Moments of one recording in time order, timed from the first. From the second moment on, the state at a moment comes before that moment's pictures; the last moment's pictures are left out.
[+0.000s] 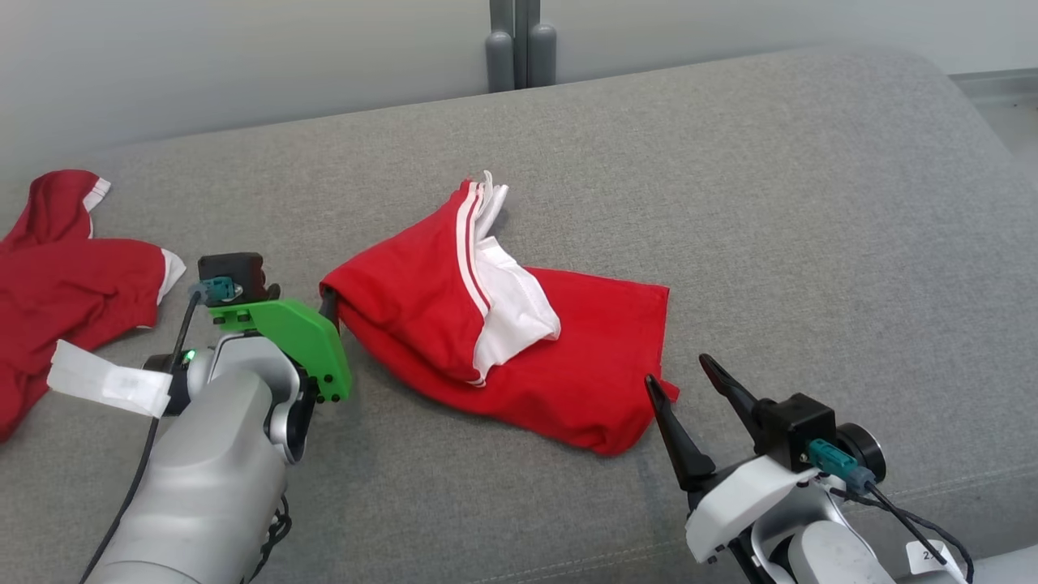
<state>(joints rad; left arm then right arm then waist) -0.79 0.17 -0.68 1.09 -0.85 0.06 -0.10 -0.11 -0.05 0.25 0.21 0.14 0.13 -0.13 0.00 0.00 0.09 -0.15</state>
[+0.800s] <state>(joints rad) -0.78 0.07 -0.94 0.92 -0.71 -0.01 0.09 -0.07 -0.05 0.24 0.18 0.13 0.13 -0.11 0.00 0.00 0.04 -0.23</state>
